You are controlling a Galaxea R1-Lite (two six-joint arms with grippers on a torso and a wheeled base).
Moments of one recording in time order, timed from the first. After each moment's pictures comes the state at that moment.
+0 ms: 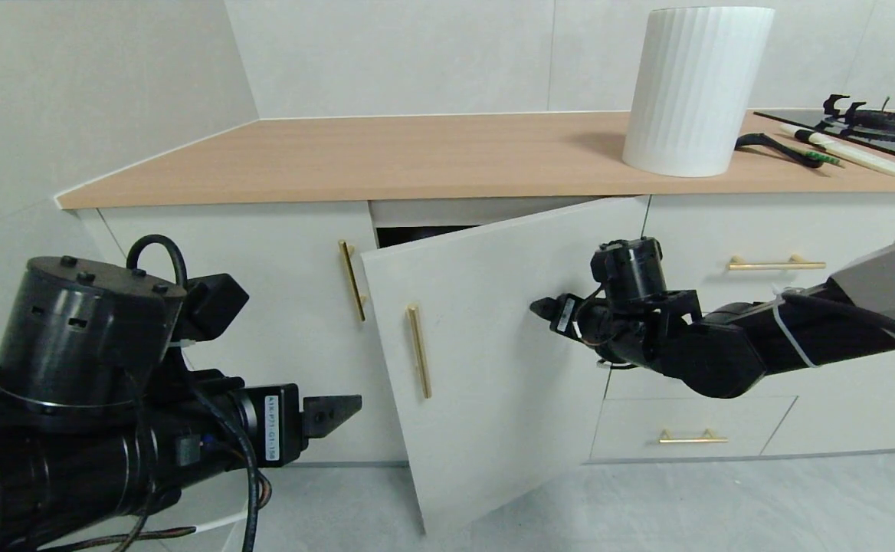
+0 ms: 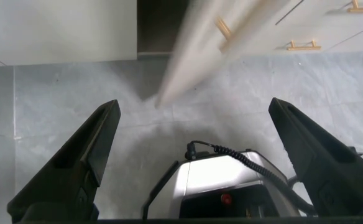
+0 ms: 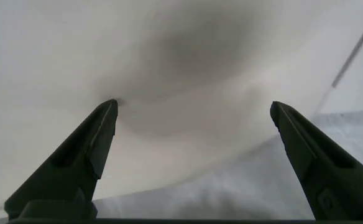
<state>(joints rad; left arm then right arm) -0.60 1.36 -0.78 0.07 0.24 -0.47 0.55 2.09 -1.26 -0.39 -0.24 0.65</state>
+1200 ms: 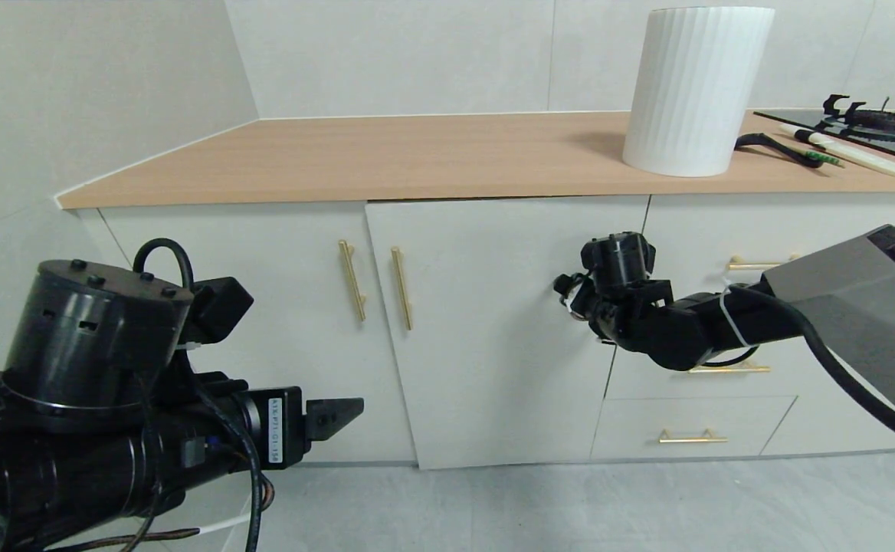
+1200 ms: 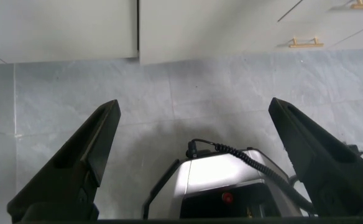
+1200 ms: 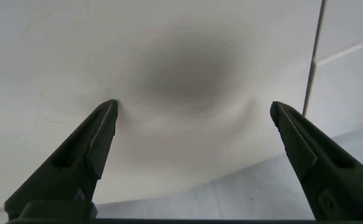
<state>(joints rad) -0.60 1.37 -0.78 0.06 0.24 -0.47 0.48 2.25 -1.47 -0.39 -0.46 0.73</state>
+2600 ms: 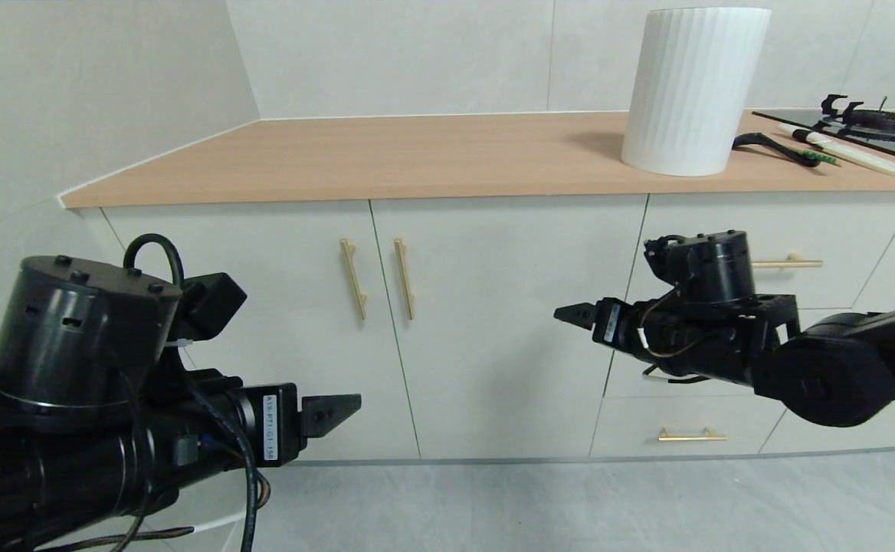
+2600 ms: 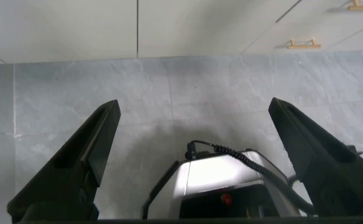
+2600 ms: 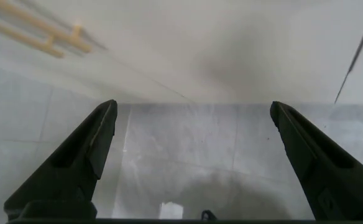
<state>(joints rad) -0.60 1.35 -0.78 0.06 0.24 -0.47 0.50 1.86 -0.99 -0.46 -0.02 0.59</state>
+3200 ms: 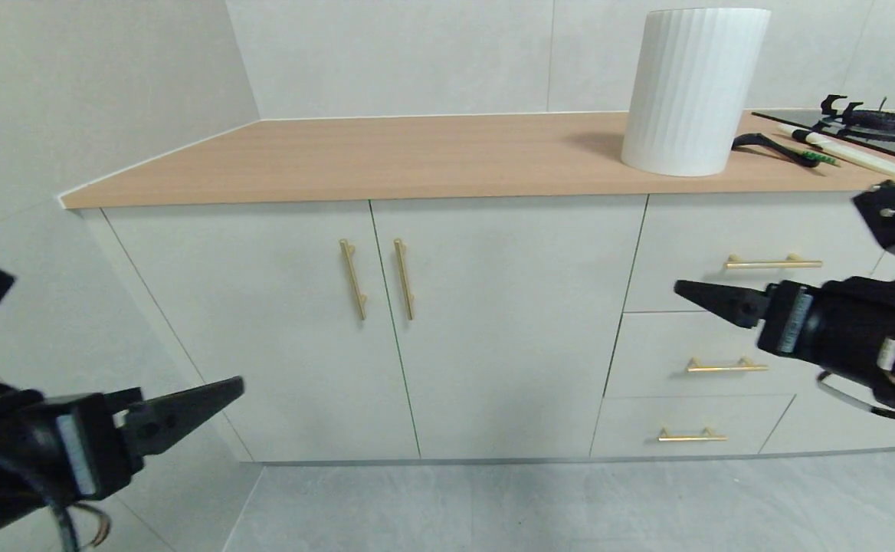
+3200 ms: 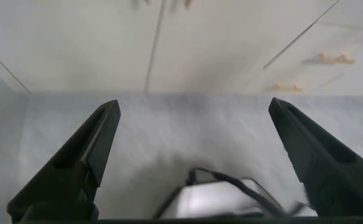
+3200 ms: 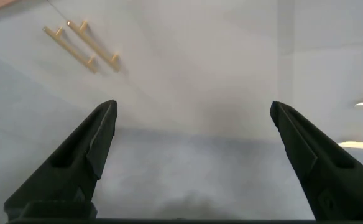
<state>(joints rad) -0.50 1.00 -0.68 0.07 0.24 -0.37 0.48 1.30 -0.68 -0.46 -0.12 0.36</state>
